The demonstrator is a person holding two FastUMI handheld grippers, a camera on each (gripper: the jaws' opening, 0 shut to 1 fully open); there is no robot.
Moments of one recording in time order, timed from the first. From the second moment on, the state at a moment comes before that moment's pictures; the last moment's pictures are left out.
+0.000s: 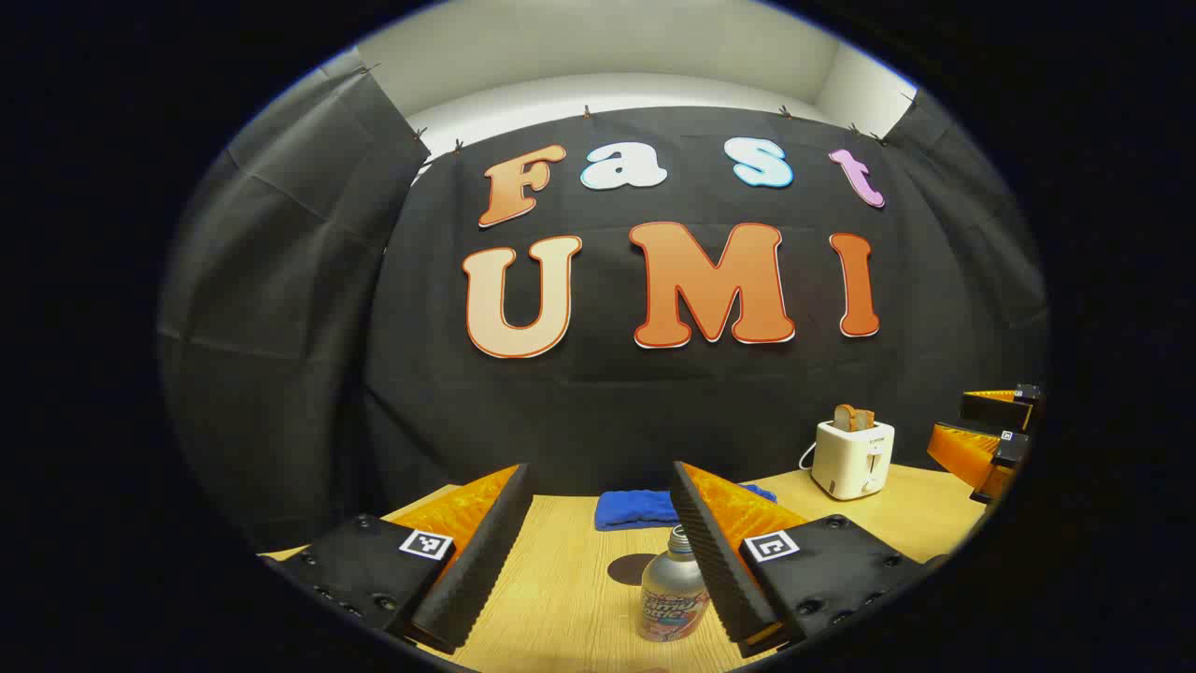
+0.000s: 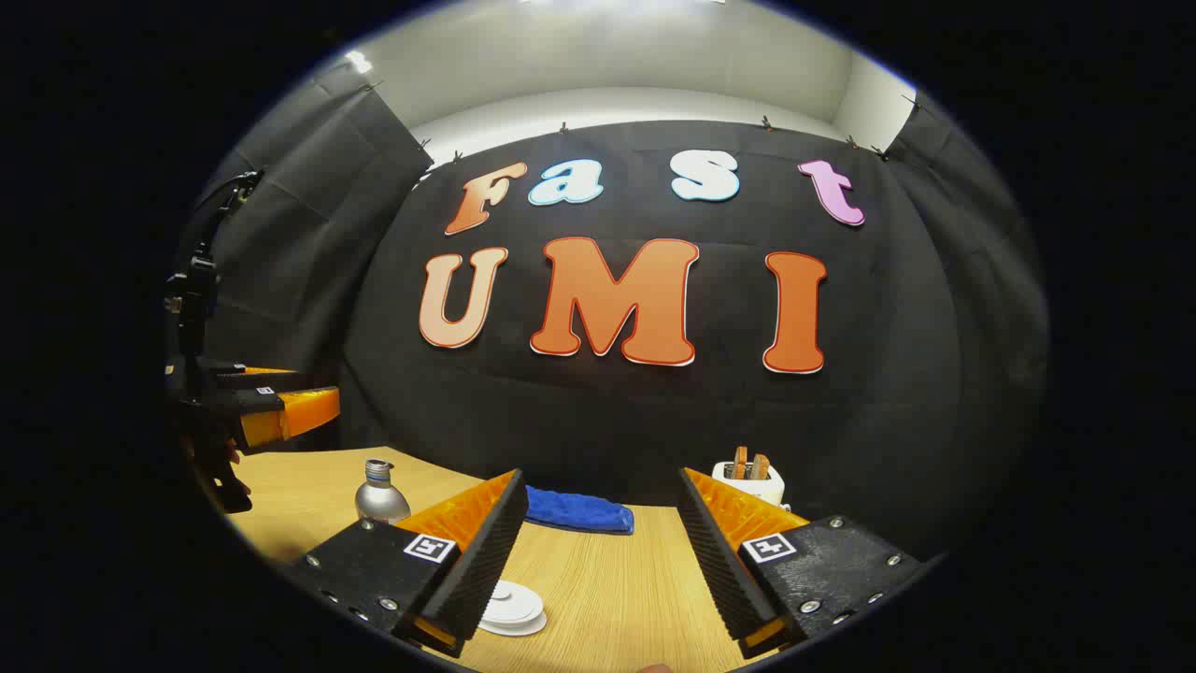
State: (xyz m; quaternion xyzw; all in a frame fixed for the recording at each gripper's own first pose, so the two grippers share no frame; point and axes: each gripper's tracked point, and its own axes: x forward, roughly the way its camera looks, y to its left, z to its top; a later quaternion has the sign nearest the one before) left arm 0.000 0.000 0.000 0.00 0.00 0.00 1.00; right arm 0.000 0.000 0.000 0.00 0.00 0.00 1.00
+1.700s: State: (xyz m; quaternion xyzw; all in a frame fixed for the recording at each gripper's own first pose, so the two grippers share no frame) left arm -0.004 -0.045 -0.080 0.01 0.07 -0.05 1.00; right arm 0.008 0.058 -0.093 0.01 0.12 0.08 0.99
